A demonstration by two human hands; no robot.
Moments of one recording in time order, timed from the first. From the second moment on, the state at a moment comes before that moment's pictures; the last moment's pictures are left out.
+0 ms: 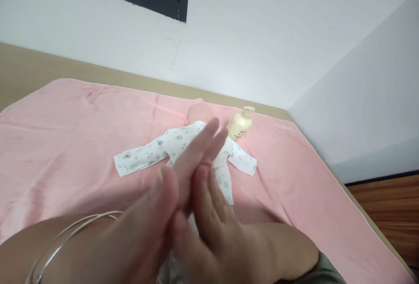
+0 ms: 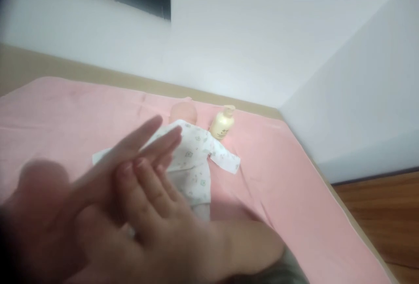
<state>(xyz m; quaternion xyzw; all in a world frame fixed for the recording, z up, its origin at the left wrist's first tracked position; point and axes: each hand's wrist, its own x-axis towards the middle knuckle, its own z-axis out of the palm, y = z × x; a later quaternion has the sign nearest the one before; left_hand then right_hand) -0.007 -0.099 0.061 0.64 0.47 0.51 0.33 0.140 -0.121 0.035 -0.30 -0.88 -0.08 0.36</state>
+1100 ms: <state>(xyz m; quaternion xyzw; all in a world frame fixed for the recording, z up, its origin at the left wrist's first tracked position) 0.017 0.042 -0.050 0.75 0.52 0.42 0.08 0.159 -0.002 -0.014 -0.46 -0.86 0.03 0.20</state>
